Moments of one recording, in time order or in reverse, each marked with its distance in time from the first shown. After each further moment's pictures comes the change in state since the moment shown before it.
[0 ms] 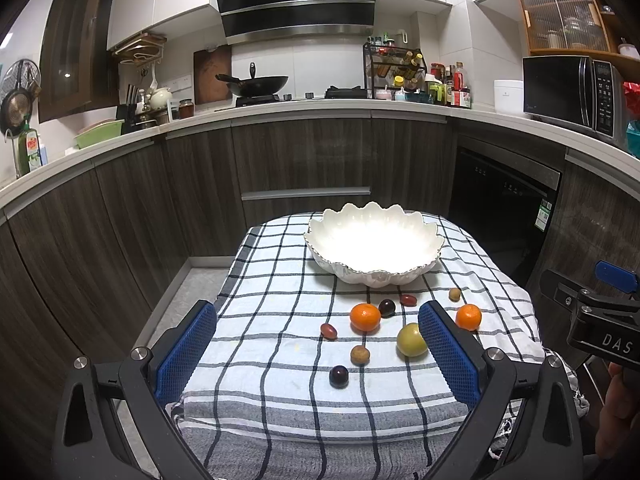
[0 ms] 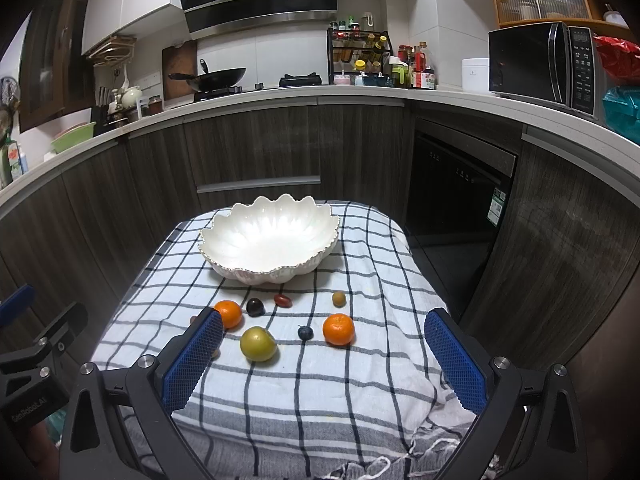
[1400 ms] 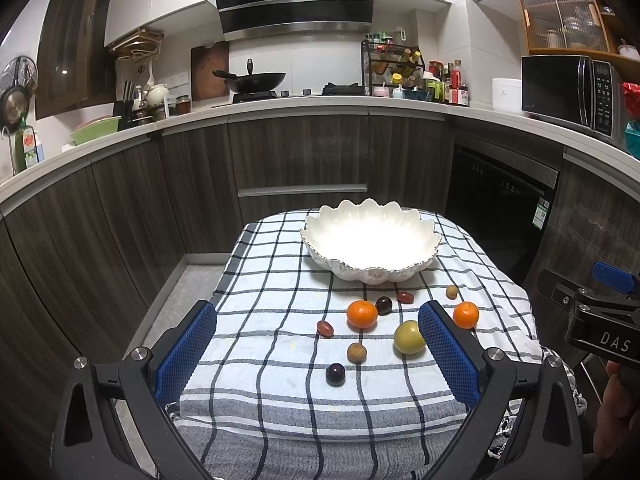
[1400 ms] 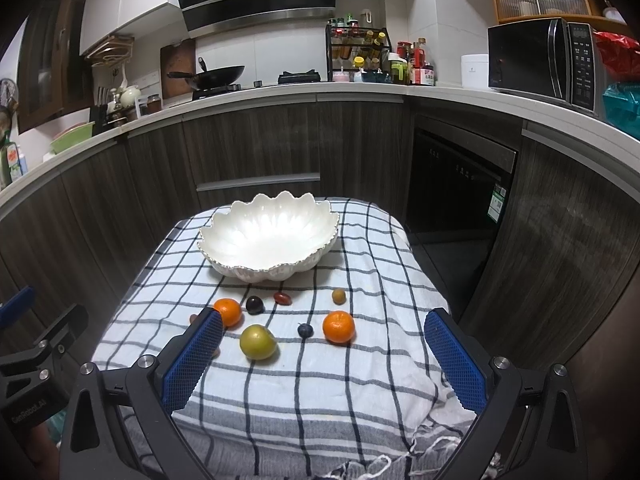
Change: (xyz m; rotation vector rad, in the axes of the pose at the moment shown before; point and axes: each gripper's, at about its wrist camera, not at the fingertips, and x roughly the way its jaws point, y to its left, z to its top) left arm 0.000 -0.006 0.001 -0.004 0.014 -0.013; right arm 0.002 0.000 0.000 0.003 0.001 0.002
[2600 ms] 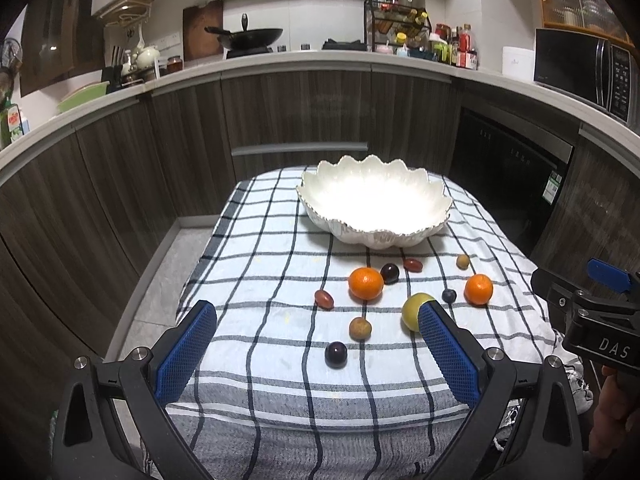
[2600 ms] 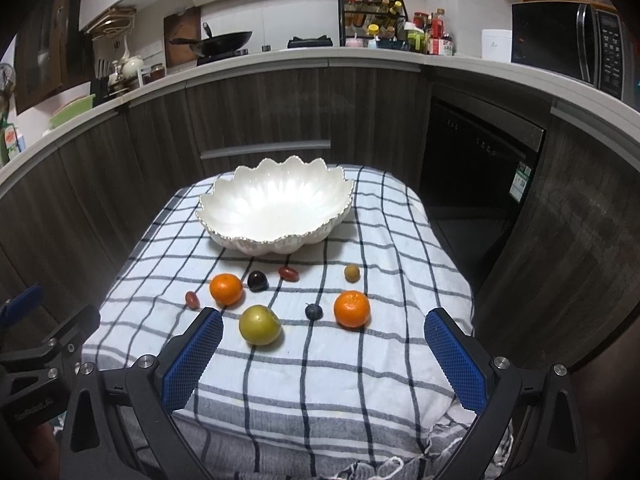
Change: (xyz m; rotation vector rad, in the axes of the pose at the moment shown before) left arm 0.055 0.011 -0.007 -0.011 0.164 -0.021; right arm 0.047 0.008 -0.003 -0.021 0.135 0.031
